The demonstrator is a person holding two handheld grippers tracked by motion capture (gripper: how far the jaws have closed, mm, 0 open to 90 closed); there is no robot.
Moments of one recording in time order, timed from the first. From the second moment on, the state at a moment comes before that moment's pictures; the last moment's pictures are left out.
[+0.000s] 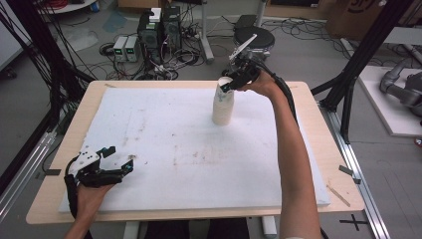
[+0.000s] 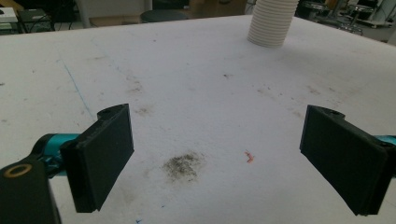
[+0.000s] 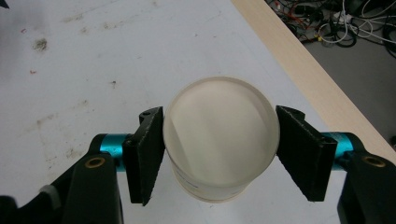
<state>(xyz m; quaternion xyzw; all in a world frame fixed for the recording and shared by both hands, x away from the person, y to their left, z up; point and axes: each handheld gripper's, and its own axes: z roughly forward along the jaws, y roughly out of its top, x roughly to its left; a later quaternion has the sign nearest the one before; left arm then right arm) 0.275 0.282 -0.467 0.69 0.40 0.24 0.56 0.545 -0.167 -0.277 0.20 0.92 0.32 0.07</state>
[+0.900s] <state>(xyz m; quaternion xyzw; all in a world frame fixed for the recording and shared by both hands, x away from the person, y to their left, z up) 0.274 0.281 -0.467 0.69 0.40 0.24 0.56 0.534 -0.170 -0.237 0.20 0.91 0.36 0.10</state>
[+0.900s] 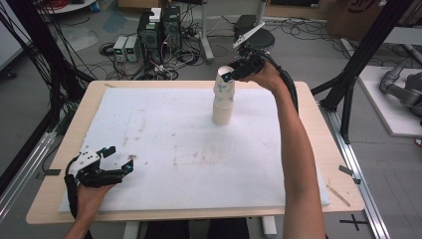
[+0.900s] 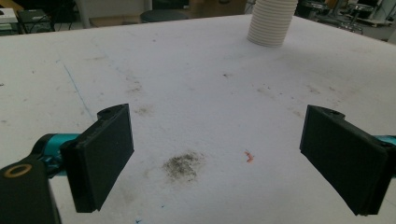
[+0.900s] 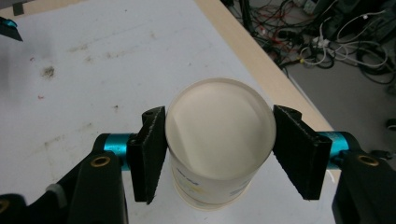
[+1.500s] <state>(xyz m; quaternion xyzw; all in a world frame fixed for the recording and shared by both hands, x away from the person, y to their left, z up) 0.274 0.281 -0.467 0.69 0.40 0.24 0.55 0.506 -0.179 -0.169 0.19 0.90 0.38 0.14</state>
